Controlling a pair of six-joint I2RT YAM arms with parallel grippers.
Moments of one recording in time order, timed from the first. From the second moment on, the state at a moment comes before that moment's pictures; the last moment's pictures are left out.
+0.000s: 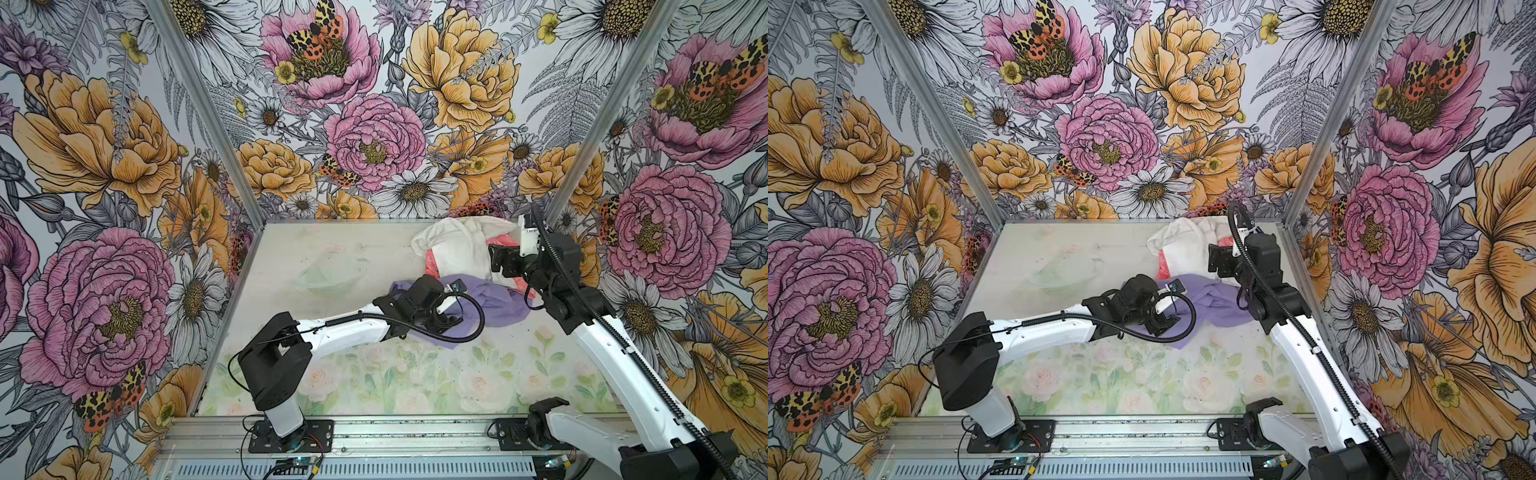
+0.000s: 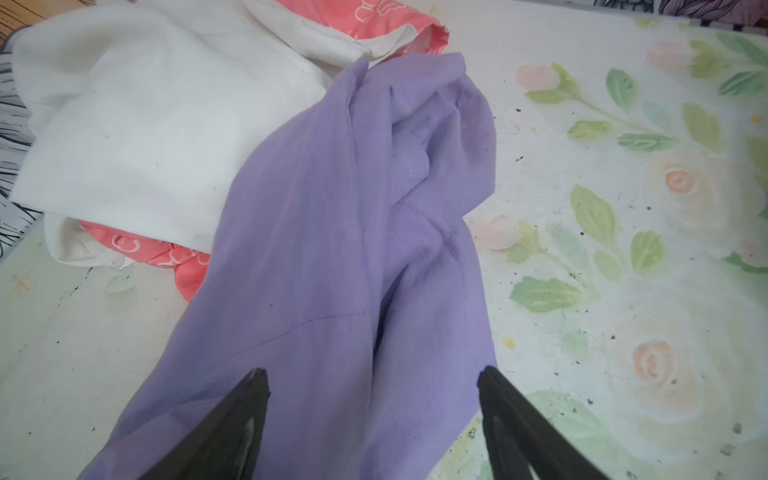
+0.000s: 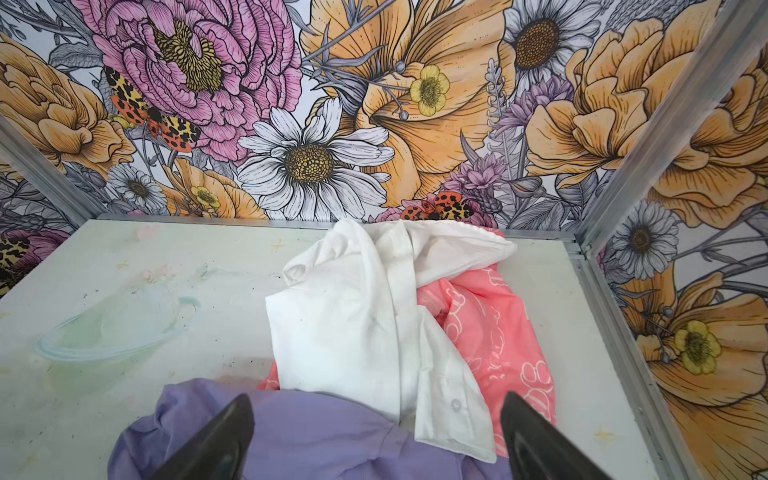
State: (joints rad) left arm -0.97 1.71 1.18 -0.15 -0.04 0.18; right arm 0.23 1.06 1.08 -0.43 0.06 0.10
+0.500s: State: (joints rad) left arm -0.97 1.87 1.26 -0.18 -0.05 0.19; right arm 0.21 1.06 1.07 -0.43 0.01 0.11
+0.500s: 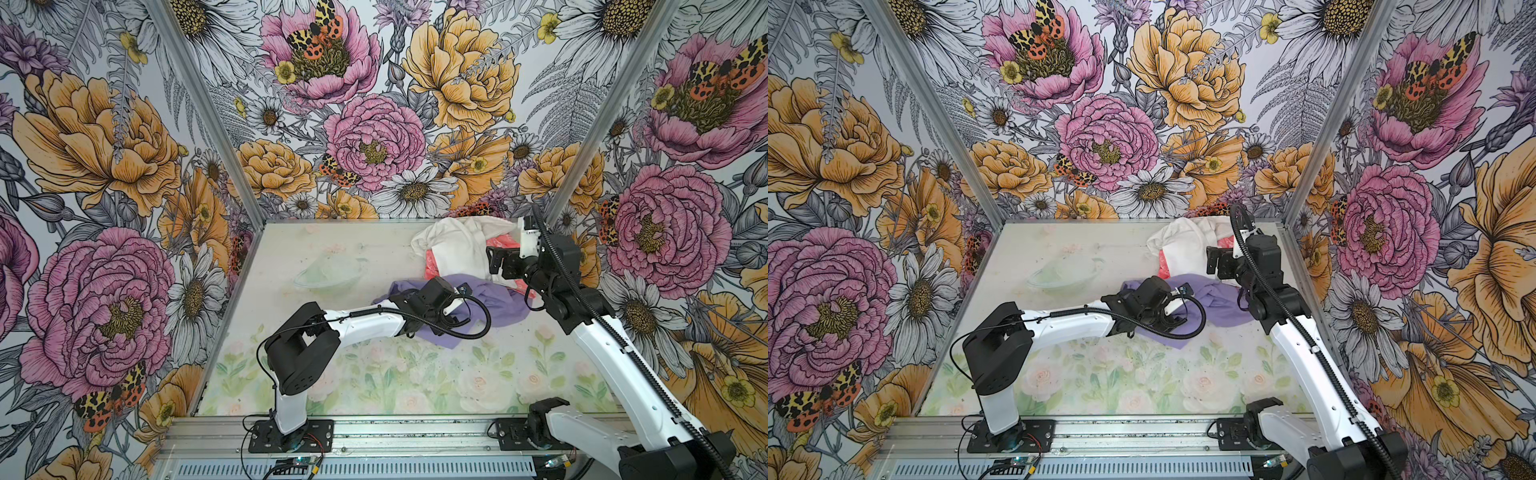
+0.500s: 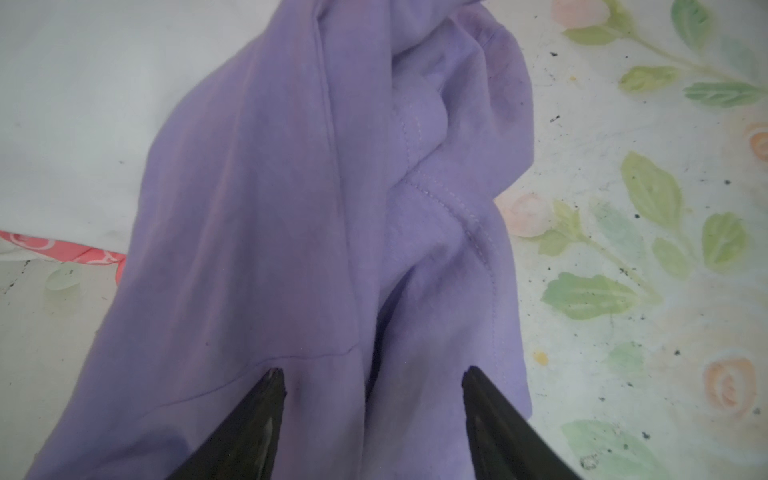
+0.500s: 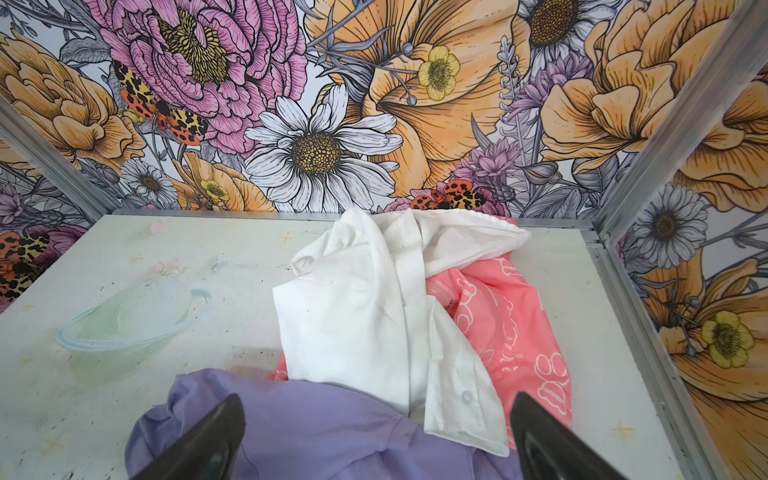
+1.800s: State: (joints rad) left arm -0.91 1.53 1.12 0.03 -0.17 0.13; right arm 0.20 1.06 1.07 -0.43 -0.03 0.11
